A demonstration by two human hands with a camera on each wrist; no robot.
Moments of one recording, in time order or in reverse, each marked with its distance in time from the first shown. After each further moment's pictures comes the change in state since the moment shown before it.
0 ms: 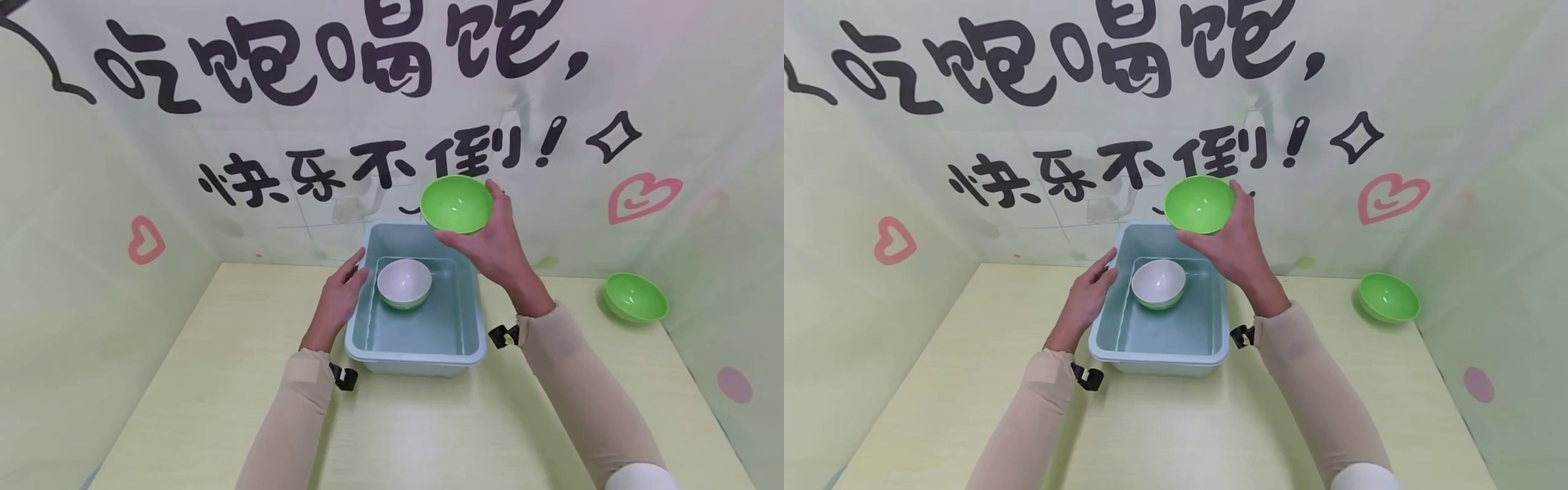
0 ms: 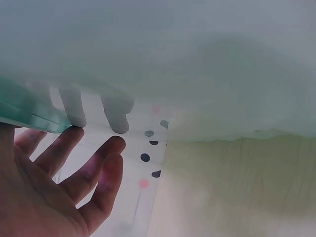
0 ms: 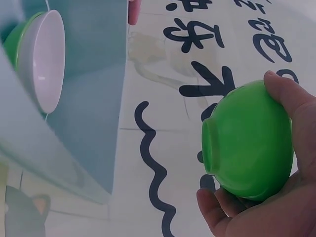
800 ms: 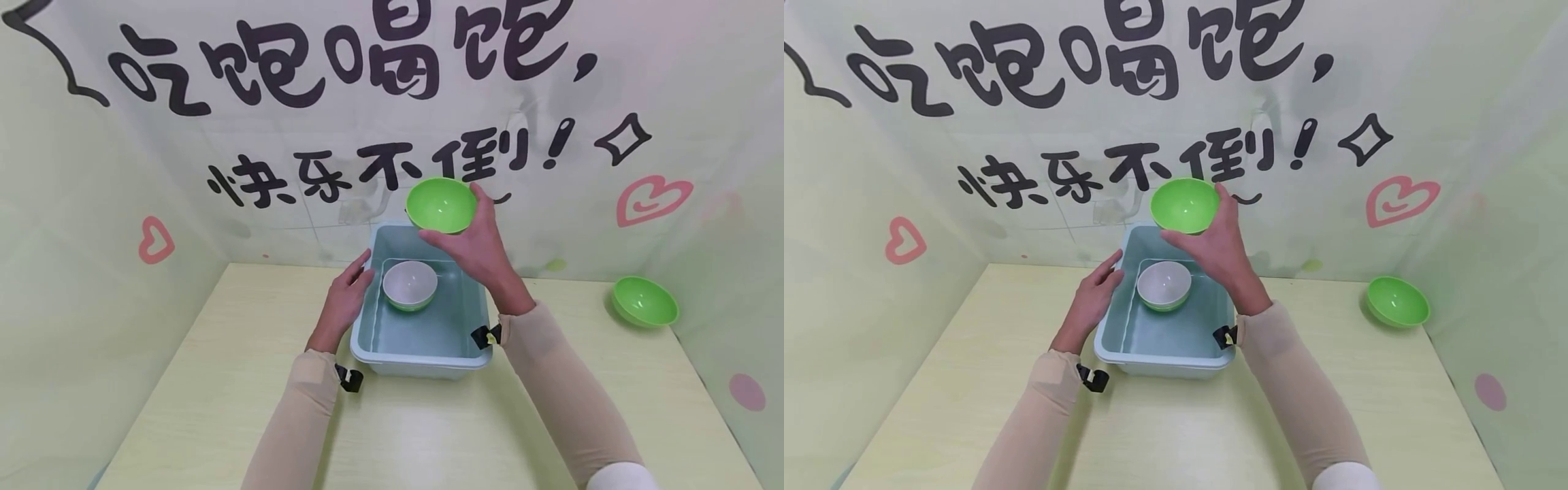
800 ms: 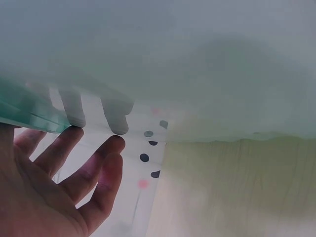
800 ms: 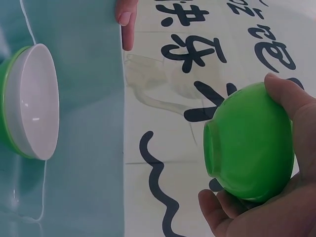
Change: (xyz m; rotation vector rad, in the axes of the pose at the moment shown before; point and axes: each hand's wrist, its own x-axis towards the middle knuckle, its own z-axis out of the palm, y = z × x) left_hand -0.002 -0.002 0.000 -0.005 0.003 0.001; right_hand 0.004 -0.012 0.030 0.068 -0.023 0.041
